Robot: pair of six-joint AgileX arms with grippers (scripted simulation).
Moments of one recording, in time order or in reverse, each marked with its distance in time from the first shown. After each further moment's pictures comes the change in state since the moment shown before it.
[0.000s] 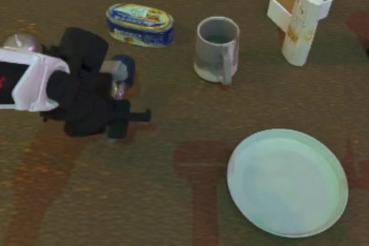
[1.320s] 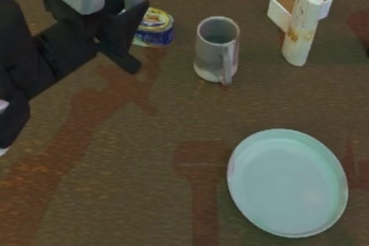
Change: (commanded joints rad) left arm 0.045 -0.336 -0.291 1.105 0.394 0.249; right arm 0.000 0.000 0.000 0.000 0.000 0.000
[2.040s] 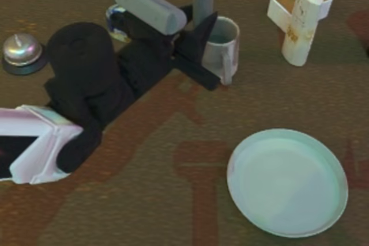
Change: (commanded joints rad) left arm -0.312 0.128 0.042 0.151 -0.329 -0.023; right arm 0.000 0.000 0.000 0.000 0.000 0.000
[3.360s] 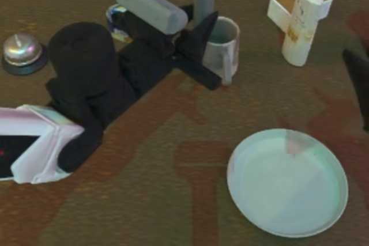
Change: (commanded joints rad) left arm 0.000 0.000 0.000 0.000 0.000 0.000; right arm 0.202 0.737 0.404 0.364 -0.379 0.028
